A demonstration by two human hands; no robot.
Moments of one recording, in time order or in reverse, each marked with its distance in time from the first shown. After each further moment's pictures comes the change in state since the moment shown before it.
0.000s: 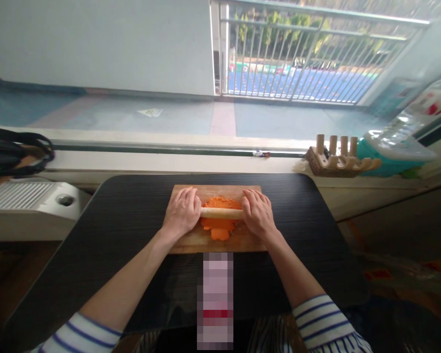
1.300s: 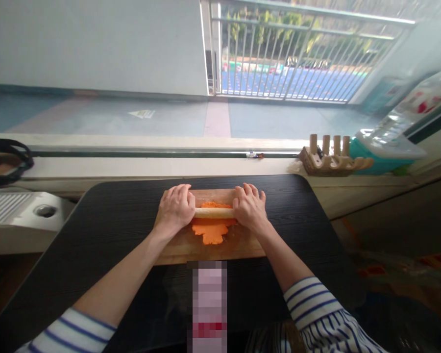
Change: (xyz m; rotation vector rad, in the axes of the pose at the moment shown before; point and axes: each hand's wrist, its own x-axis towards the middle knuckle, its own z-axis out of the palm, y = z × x) left_hand 0.026 0.008 0.000 0.011 0.008 -0.089; right_hand 0.028 -0.005 0.001 -0.181 -0.119 0.099
